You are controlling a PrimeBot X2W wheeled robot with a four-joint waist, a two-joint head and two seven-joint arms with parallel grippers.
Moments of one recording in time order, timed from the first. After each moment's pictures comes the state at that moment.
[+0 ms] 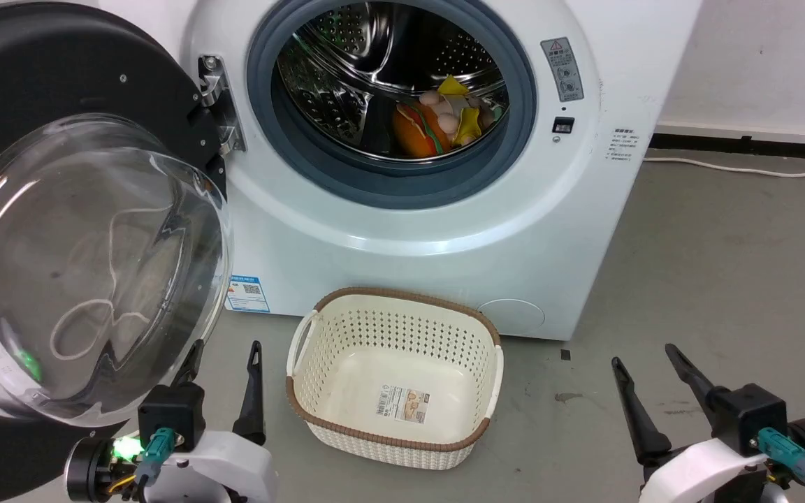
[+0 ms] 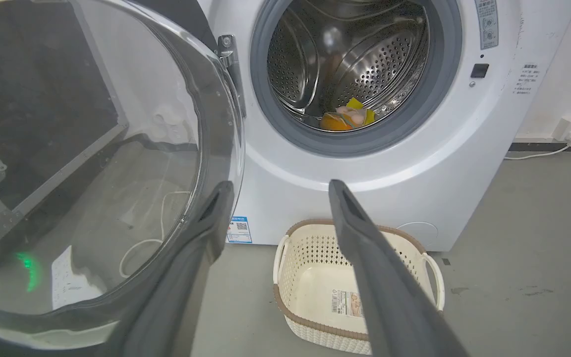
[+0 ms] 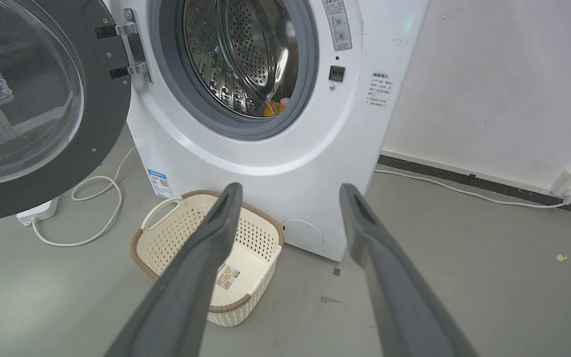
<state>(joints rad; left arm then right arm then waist) -0.01 0.05 -0.01 0.00 0.00 0.00 0.00 0.01 -0.05 0.00 0.00 0.01 0.13 0.00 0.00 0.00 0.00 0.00</state>
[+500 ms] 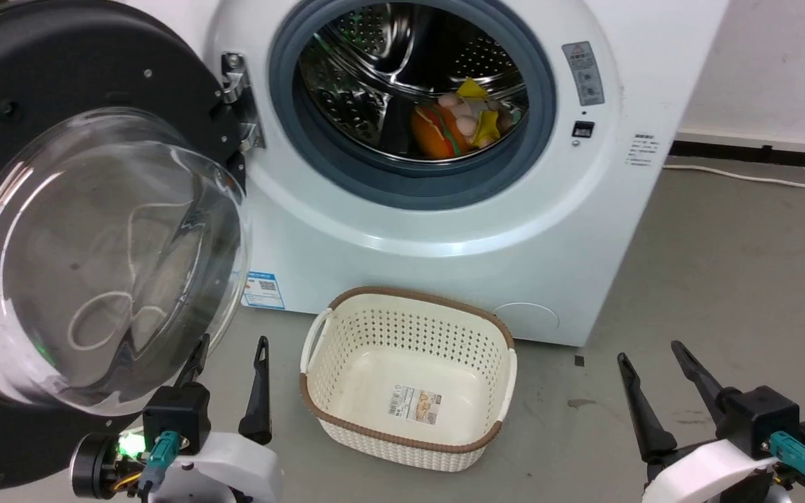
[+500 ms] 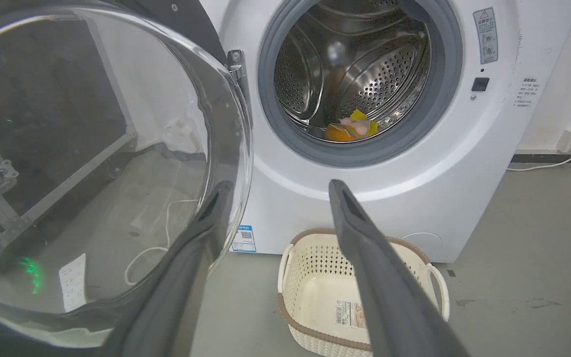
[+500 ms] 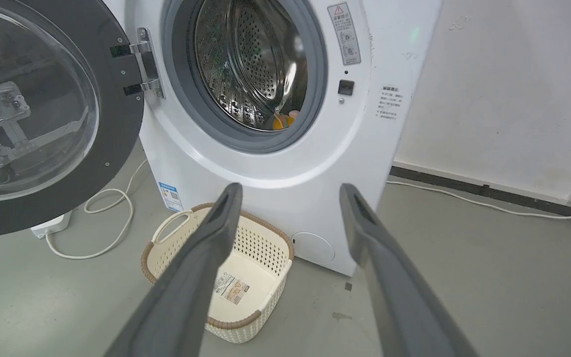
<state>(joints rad) -0.01 0.05 -0.03 0.00 0.00 0.00 -0.03 0.02 -0.05 -0.01 0.00 0.04 0.13 -0.04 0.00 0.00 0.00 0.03</state>
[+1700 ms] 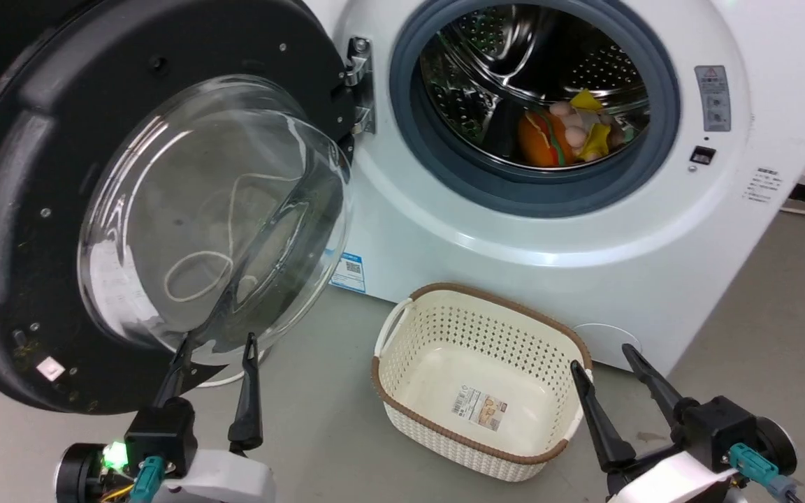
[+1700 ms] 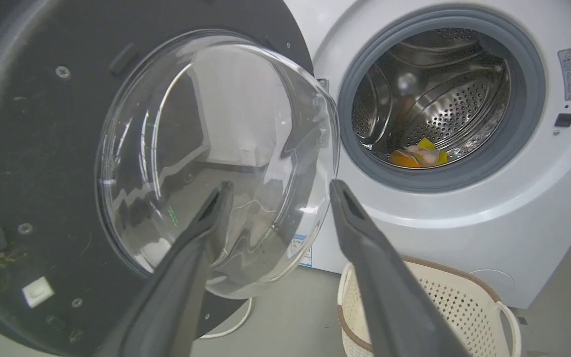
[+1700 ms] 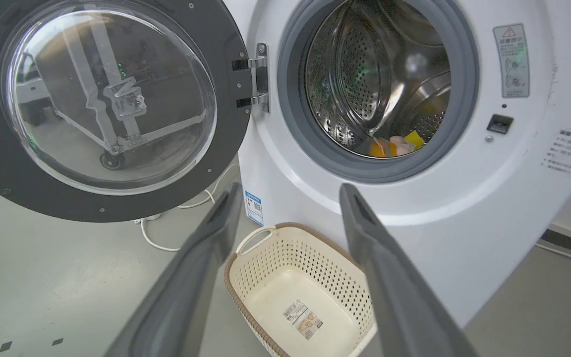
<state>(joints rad) 0.03 0.07 -0.04 -0.08 0.00 0.03 -0.11 0.01 -0.05 0.10 0.03 0.06 0.13 -0.11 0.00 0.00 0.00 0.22</state>
